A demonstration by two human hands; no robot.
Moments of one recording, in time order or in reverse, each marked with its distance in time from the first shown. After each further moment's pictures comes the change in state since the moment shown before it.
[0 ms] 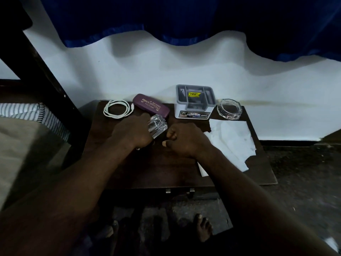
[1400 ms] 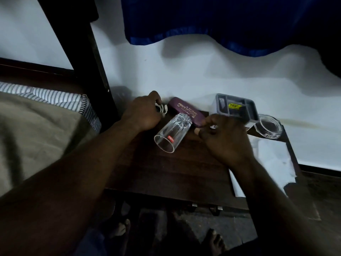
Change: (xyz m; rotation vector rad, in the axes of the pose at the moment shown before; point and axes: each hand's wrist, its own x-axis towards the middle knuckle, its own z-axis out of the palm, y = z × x) left_hand 0.040 -0.093 -0.031 -0.258 0.269 -0.043; right_hand 0.014 -0.042 -0.009 0.078 0.386 -0.061
